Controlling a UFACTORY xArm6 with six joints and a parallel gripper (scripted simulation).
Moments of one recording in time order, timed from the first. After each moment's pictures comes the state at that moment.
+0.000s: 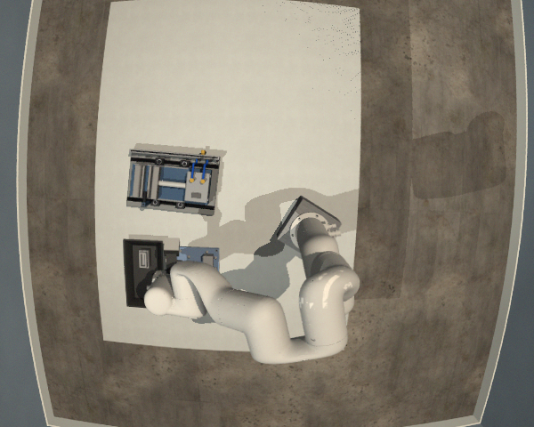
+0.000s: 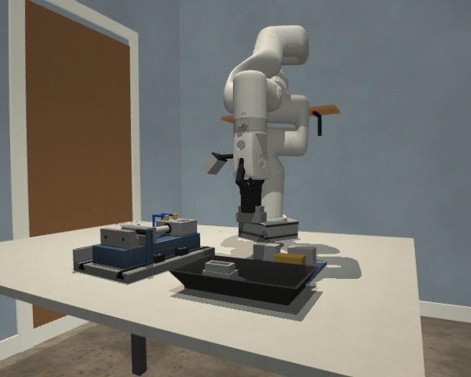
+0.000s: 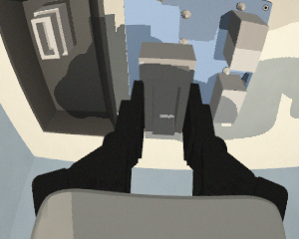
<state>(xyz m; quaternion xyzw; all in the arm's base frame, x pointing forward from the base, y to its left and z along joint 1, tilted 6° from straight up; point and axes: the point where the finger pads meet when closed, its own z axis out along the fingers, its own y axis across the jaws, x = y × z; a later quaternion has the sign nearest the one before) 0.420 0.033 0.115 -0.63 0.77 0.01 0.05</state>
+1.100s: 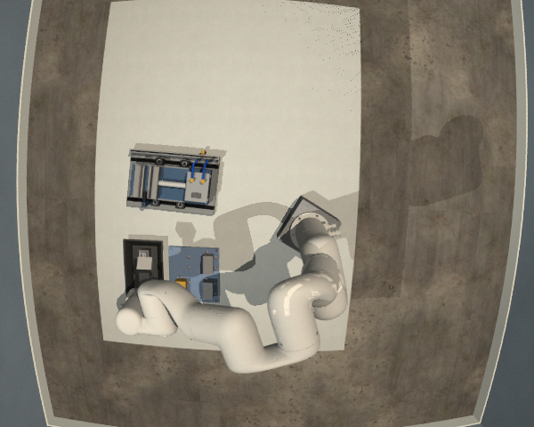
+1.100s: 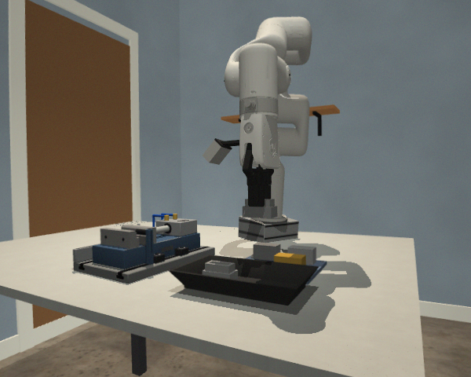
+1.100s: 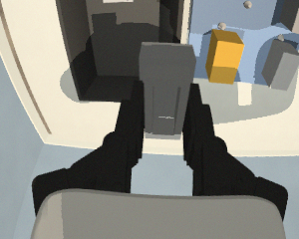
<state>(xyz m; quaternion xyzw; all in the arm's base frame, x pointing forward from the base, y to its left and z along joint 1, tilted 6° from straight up) 0.504 0.068 0.144 -0.63 0.77 0.01 0.05</state>
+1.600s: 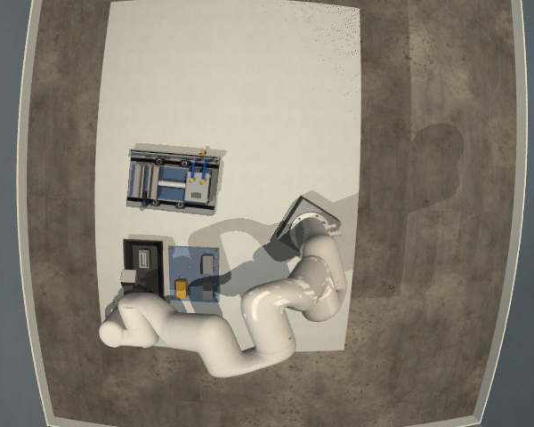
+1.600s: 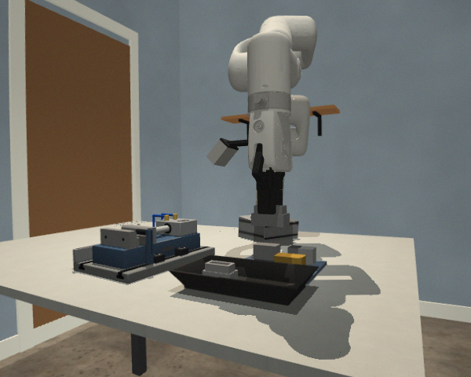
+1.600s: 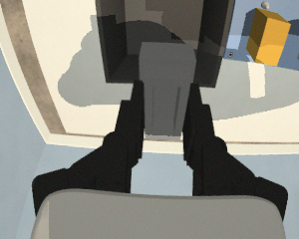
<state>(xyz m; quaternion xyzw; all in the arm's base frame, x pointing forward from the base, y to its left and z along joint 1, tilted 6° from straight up) 0.563 0.100 0.142 -0.63 0.77 0.01 0.05</state>
